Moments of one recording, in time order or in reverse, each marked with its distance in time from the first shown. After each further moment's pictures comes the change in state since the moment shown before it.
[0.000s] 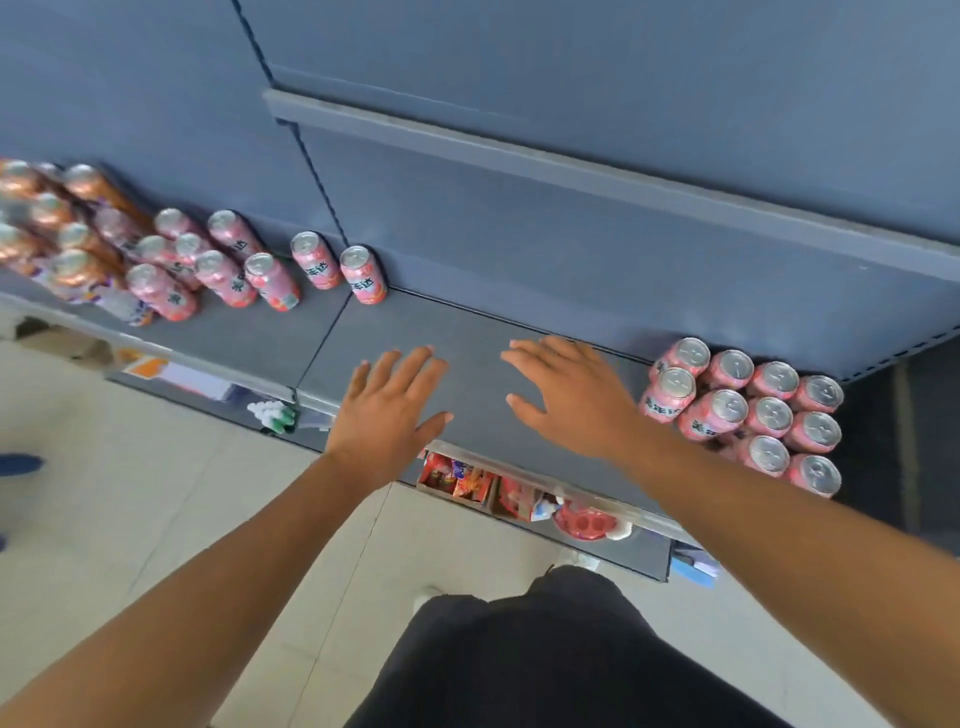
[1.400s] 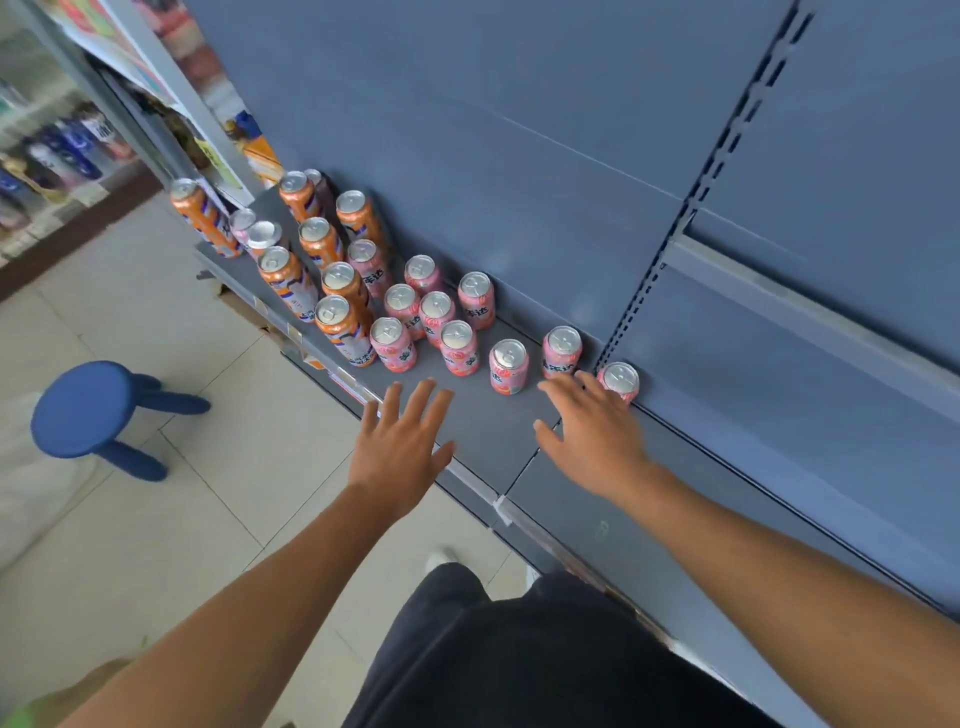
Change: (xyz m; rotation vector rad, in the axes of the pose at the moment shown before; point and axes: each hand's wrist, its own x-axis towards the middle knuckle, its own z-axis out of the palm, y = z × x) left_hand 0.025 -0.364 -0.033 0.105 -0.224 -0.471; right_hand 0.367 -0.196 0.082 0.104 -0.143 -0.052
